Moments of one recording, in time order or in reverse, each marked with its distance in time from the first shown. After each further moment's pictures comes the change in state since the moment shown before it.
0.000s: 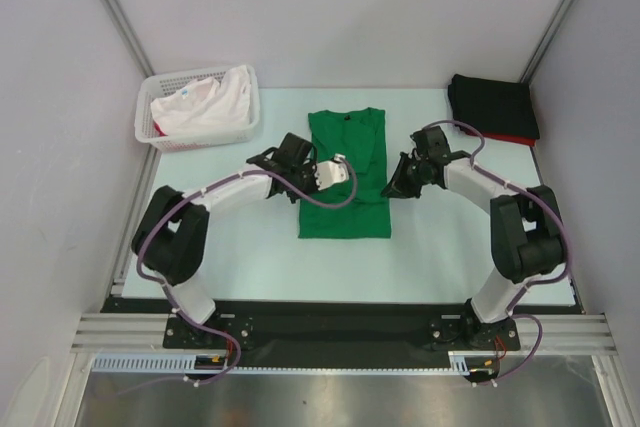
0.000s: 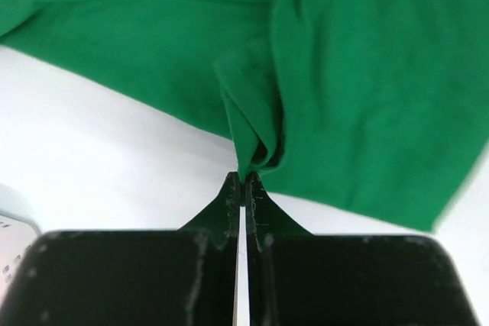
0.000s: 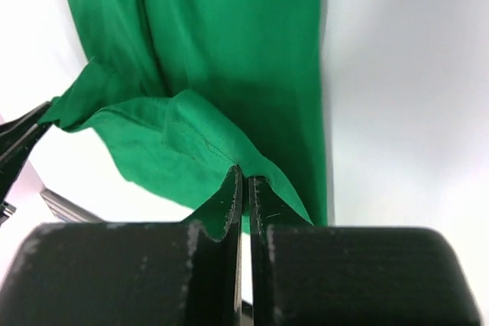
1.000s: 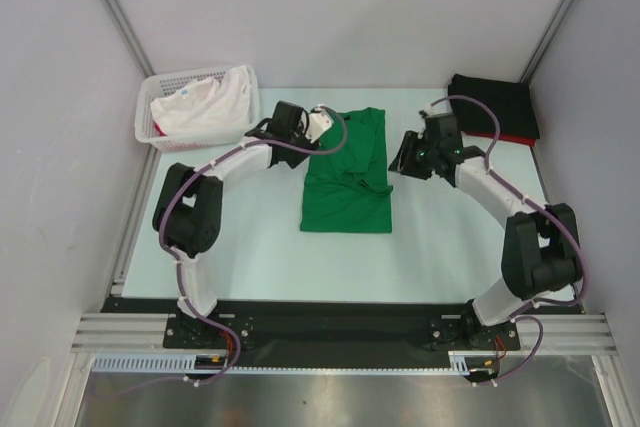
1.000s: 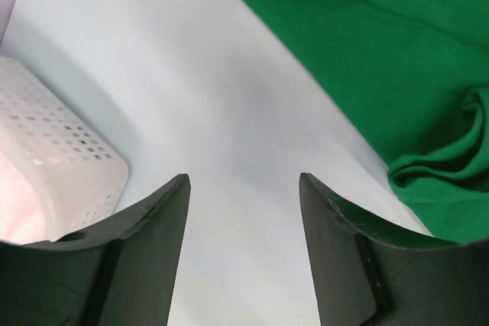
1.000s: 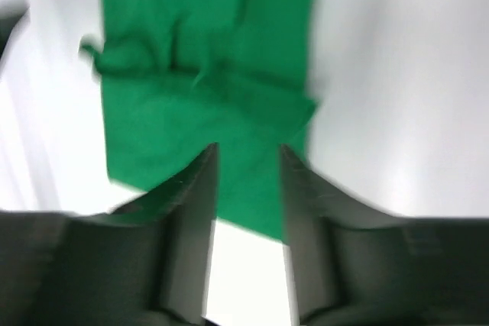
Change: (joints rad) left arm 0.131 0.247 0.283 0.115 -0.243 -0.216; right arm -0.053 -0.060 0.073 0.069 0.166 -0.142
